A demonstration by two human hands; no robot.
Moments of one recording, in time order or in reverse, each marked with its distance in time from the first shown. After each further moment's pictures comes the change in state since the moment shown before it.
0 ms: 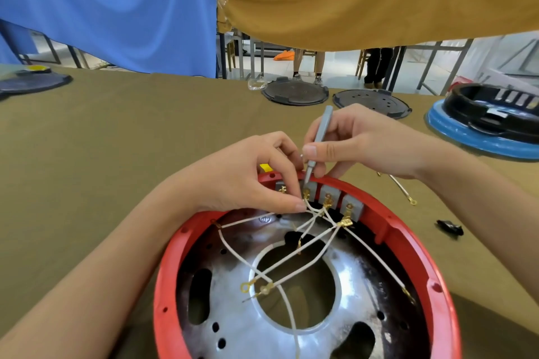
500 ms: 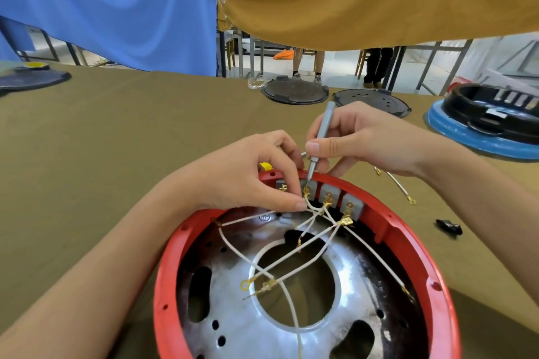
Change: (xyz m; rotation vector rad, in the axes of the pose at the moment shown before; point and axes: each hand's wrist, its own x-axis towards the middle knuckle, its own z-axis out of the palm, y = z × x) left_hand 0.000 -0.001 -0.001 0.008 -0.013 -0.008; right_hand 0.002 0.004 -0.002 0.062 0.011 0.031
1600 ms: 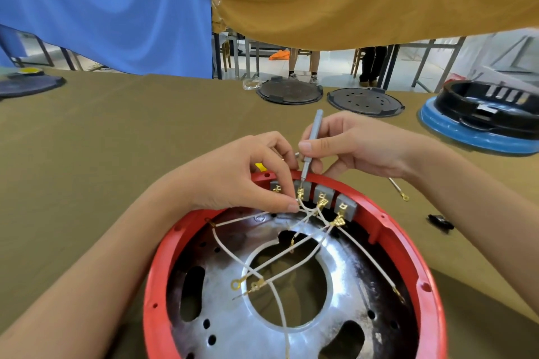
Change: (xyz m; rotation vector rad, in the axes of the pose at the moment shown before) left_hand 0.000 -0.002 0.000 -0.009 -0.018 0.035; right_hand 0.004 0.015 -0.005 0.236 -0.126 0.087
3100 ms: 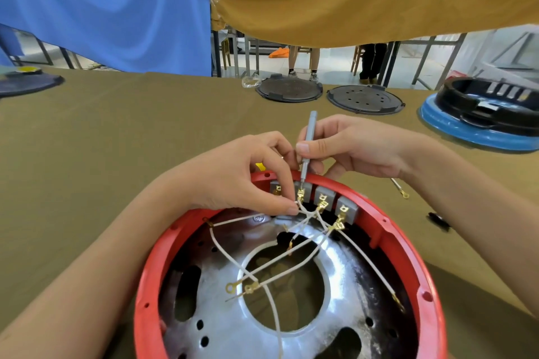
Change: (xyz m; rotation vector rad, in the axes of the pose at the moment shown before) left_hand 0.000 -0.002 0.002 0.023 -0.009 0.022; right_hand 0.004 0.003 0.002 0.043 -0.071 0.074
